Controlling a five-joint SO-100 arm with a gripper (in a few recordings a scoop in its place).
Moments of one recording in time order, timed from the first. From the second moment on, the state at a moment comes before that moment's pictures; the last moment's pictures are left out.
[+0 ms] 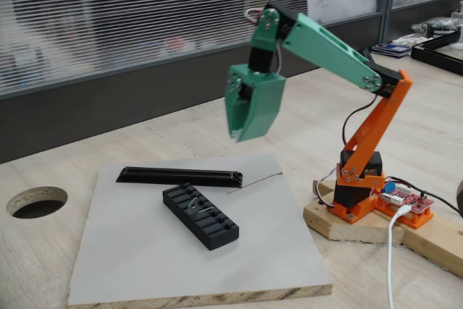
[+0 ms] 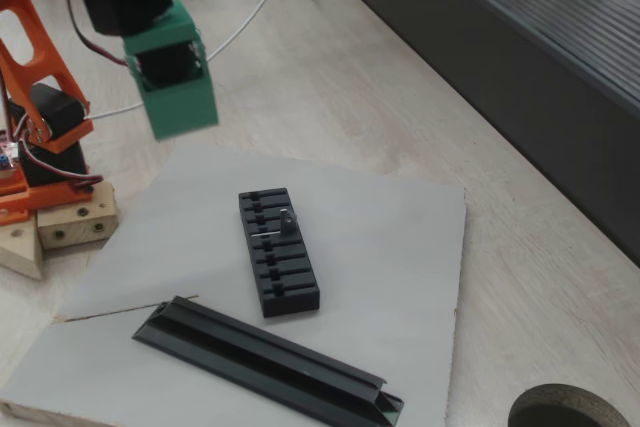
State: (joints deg) arm -2.4 106.2 80.7 103.4 139.6
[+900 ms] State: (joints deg) arm -17.1 90.4 80.8 85.3 152.1
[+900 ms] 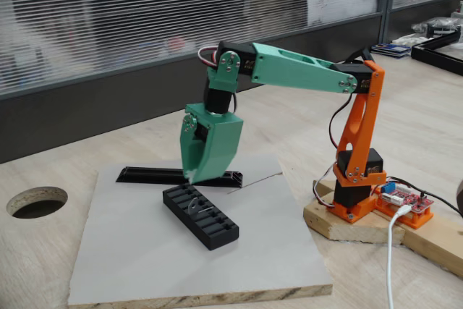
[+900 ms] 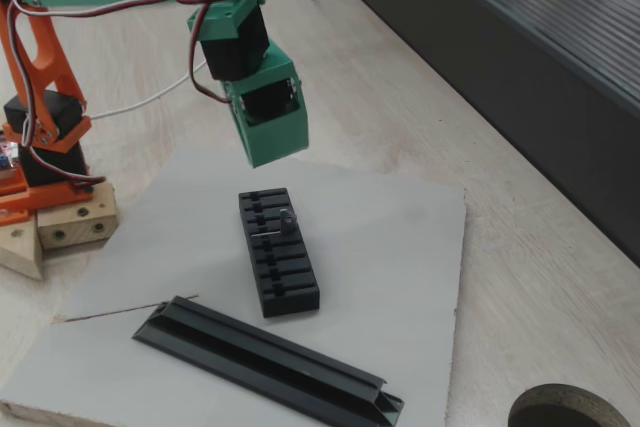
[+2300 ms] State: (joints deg) arm -17.1 76.7 81.2 75.3 152.1
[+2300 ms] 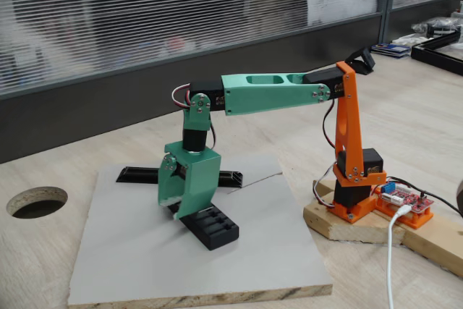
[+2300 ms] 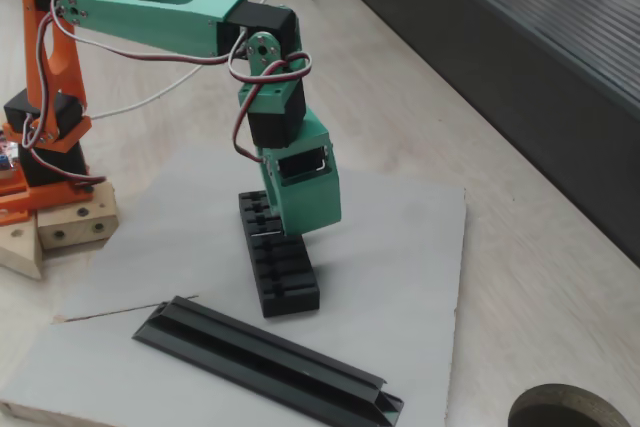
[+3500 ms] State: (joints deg) arm -17.1 75.5 81.4 73.3 152.1
